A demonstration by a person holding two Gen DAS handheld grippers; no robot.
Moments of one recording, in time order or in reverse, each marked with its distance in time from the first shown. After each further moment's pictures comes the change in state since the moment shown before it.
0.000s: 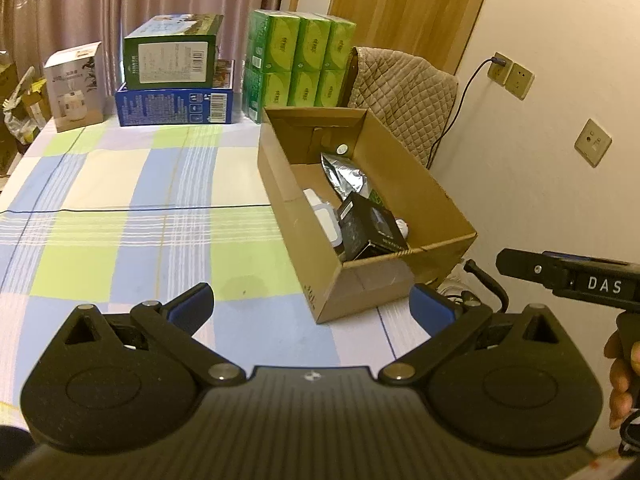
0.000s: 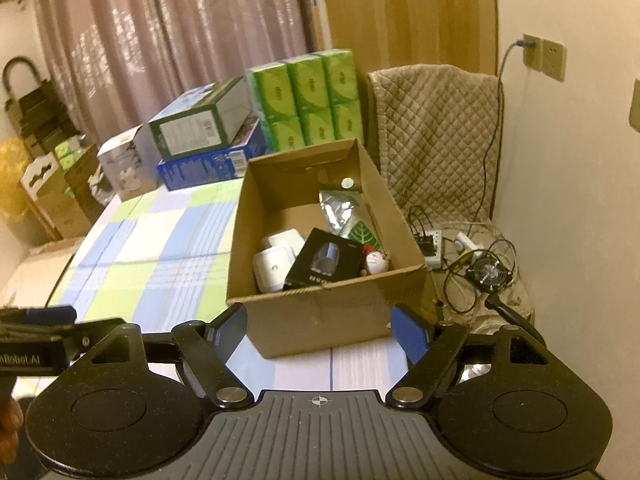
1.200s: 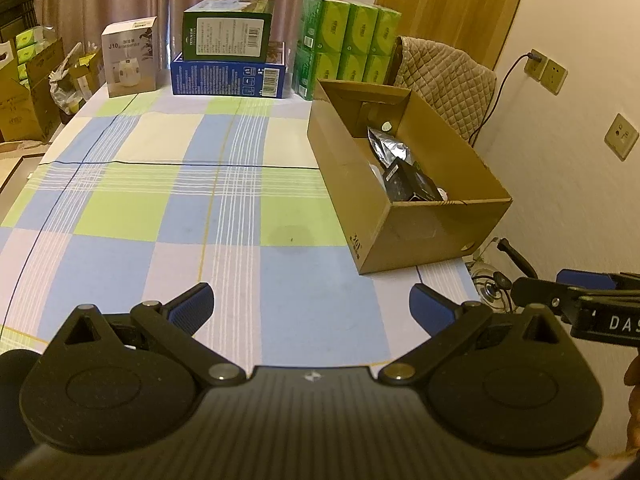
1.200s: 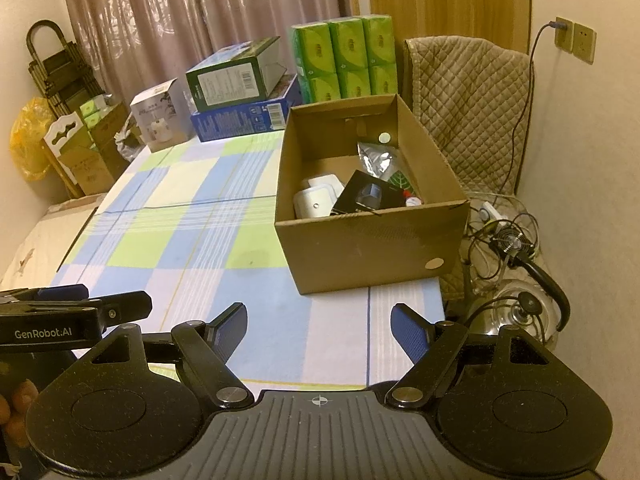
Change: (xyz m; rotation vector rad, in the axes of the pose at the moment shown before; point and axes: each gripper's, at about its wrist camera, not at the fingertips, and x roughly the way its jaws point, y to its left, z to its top) left arm -0.026 0.022 -0.057 -0.063 0.010 0.102; right arm -0.004 0.033 -0.049 -0.040 0.086 0.052
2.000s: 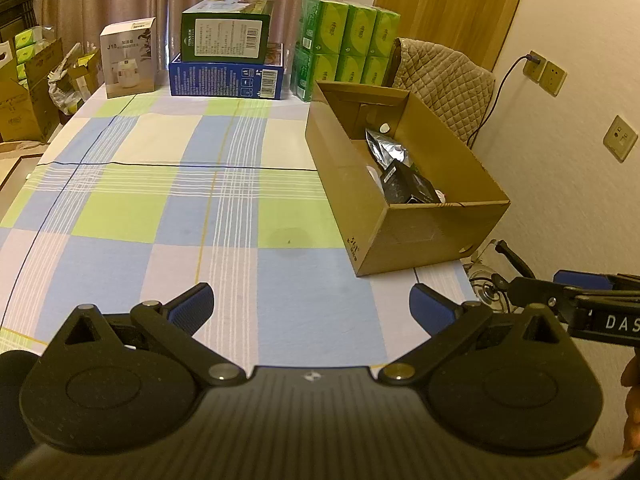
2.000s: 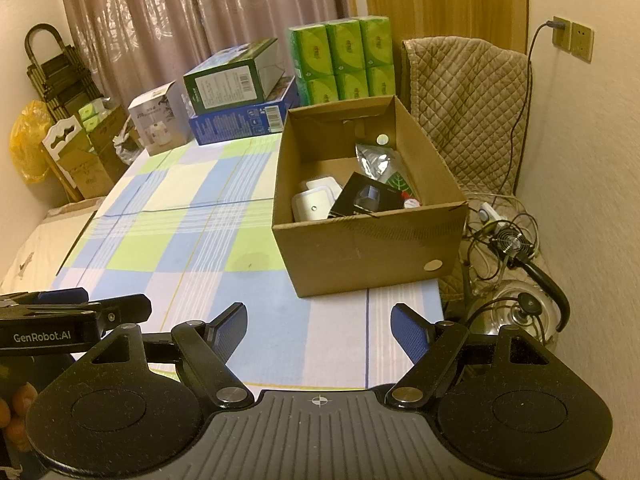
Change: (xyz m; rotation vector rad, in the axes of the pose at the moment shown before) left arm 0.001 -0.002 0.001 -0.001 -0.003 -0.004; right arm 0.000 0.001 0.001 0.005 -0.004 -0.002
